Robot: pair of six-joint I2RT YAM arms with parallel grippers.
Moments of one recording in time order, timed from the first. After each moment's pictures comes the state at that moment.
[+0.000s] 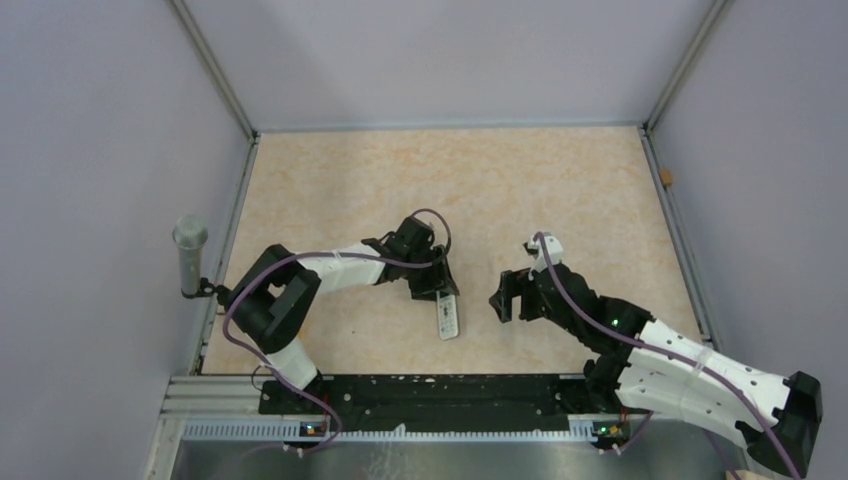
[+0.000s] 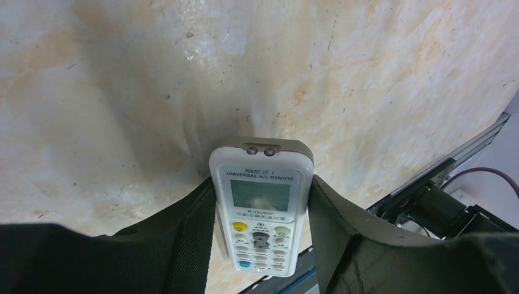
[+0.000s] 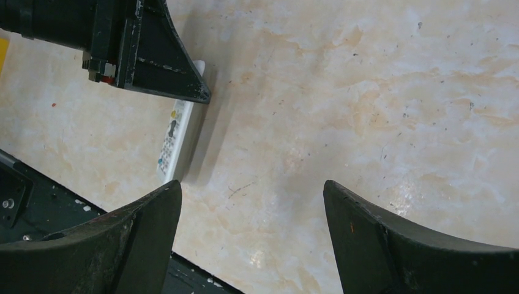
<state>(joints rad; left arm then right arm) -0.71 1.69 0.89 -0.19 0.30 -0.88 0.93 0.72 0.56 -0.45 0.29 0.53</state>
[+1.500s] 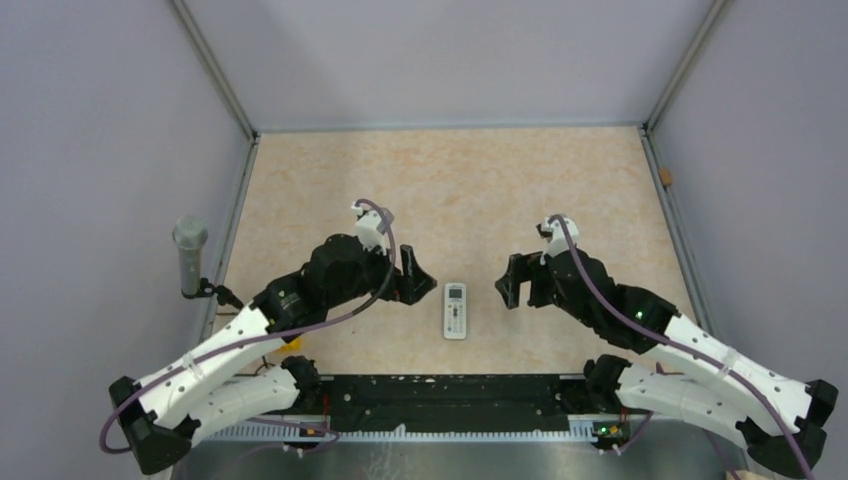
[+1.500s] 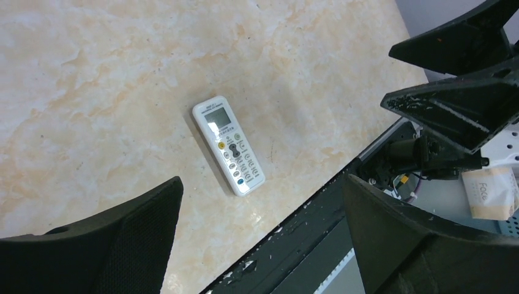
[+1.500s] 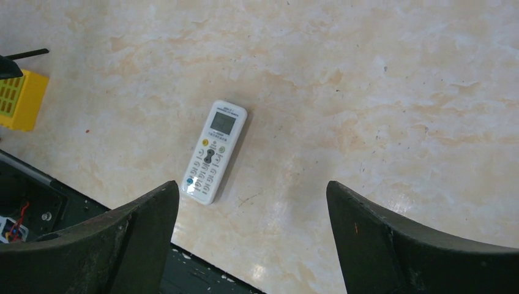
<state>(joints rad) -0.84 0.87 0.84 -0.43 0.03 -0.59 0.93 0.73 0.77 -0.62 0.34 0.52</state>
